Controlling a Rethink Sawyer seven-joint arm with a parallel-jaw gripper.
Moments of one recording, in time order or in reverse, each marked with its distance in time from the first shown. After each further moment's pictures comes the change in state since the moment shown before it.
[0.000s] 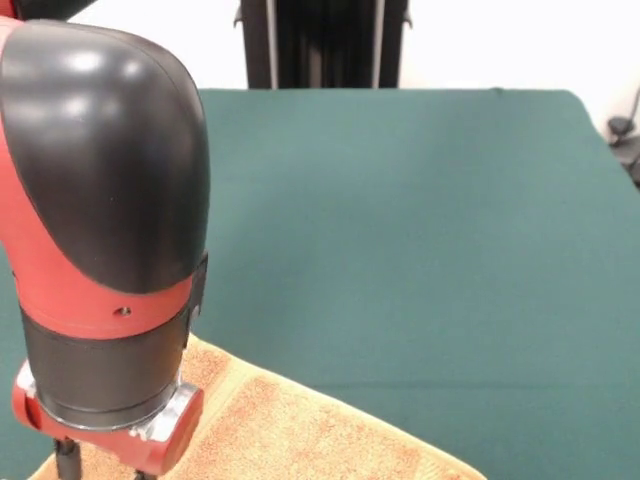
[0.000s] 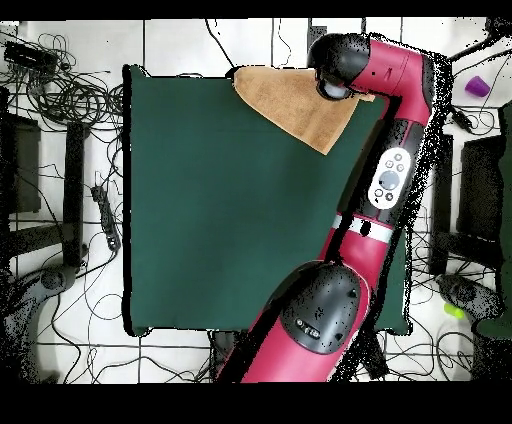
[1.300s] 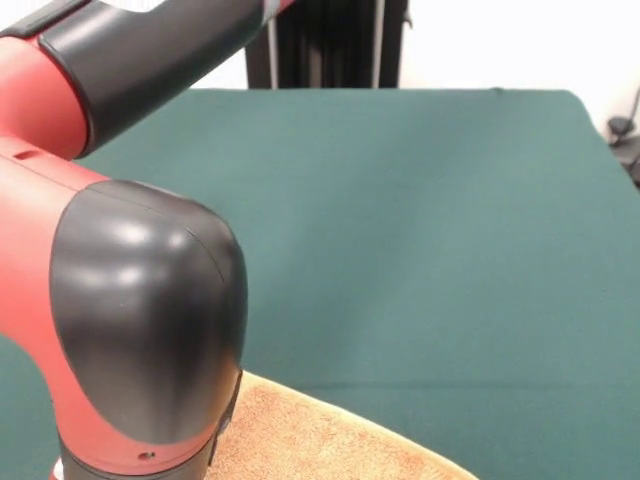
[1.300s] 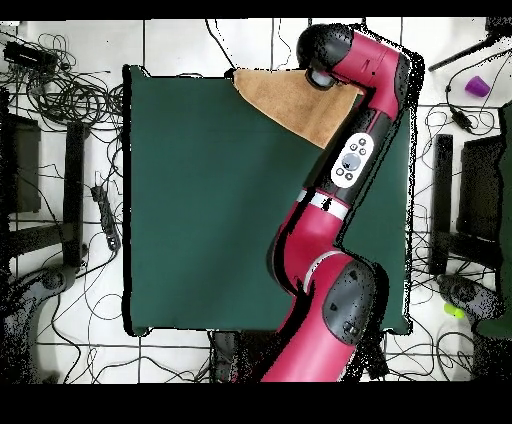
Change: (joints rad) arm -0.097 0.128 0.826 -0.058 -0.836 0.004 0.000
